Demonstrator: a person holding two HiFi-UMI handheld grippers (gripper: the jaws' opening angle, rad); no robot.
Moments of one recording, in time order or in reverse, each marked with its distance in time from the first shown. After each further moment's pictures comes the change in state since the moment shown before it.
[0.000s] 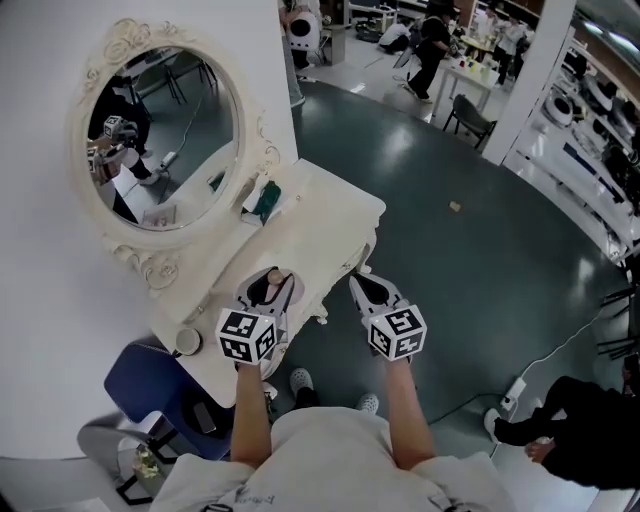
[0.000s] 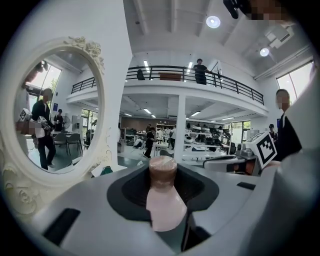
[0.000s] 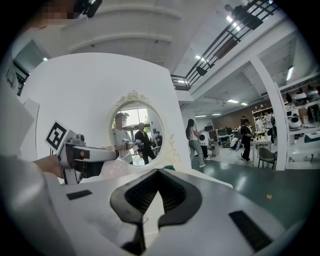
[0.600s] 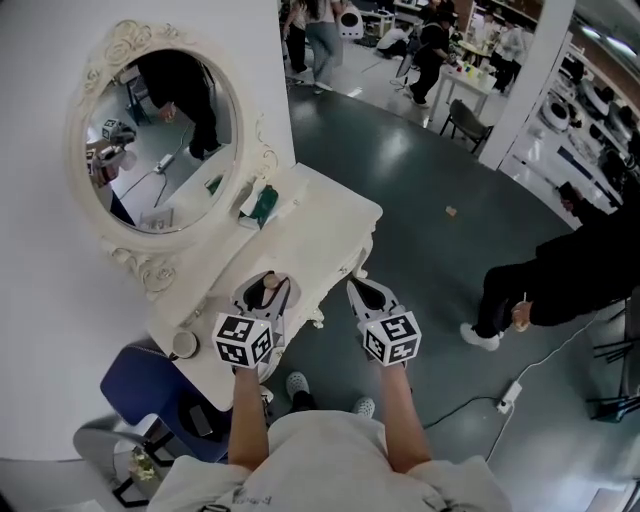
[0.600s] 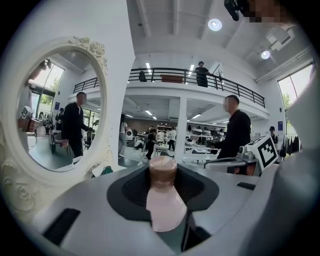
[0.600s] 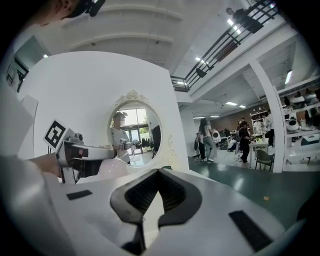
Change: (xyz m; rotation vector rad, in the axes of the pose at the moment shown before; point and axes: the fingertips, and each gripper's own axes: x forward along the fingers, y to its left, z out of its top) left arm -0.002 0.004 -0.001 -0.018 -0.020 0.007; right arm -0.001 -0.001 -0.002 -0.015 -0.013 -0.029
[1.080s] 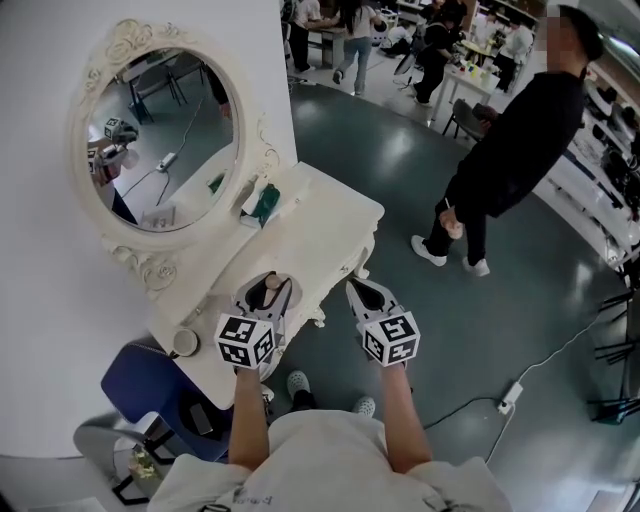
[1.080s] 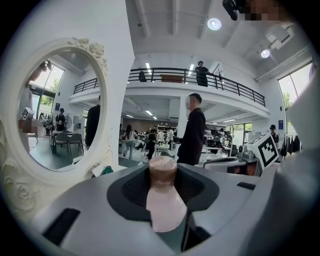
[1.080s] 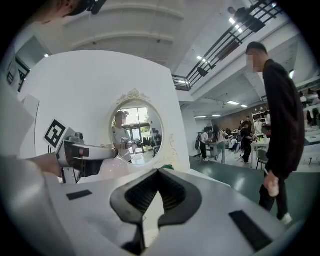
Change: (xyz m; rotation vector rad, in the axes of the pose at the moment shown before) left arm 0.000 -0.003 -0.002 0.002 -0.002 0.007; right arm 0.002 0.003 -0.003 -0.009 0.014 0.017
